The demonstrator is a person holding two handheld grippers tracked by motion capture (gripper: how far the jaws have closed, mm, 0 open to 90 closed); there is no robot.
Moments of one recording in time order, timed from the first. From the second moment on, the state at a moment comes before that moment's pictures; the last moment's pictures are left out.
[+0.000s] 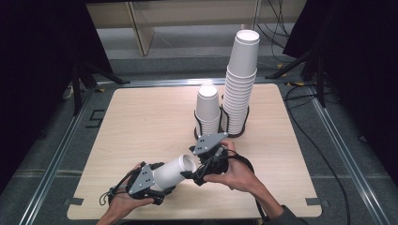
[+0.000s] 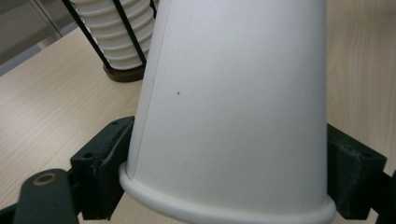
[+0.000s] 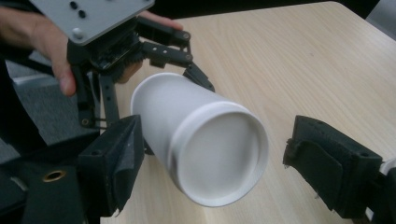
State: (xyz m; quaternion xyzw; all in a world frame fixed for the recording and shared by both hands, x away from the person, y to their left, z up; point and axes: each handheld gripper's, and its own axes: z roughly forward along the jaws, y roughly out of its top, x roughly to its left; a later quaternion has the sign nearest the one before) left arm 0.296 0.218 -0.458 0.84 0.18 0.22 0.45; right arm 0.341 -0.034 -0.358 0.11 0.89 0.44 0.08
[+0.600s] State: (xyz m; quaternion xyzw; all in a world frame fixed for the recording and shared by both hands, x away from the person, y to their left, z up) left arm 0.283 0.206 -0.442 0.90 0.10 0.24 0.36; right arm 0.329 -0.008 -0.384 0.04 0.94 0.34 0.07
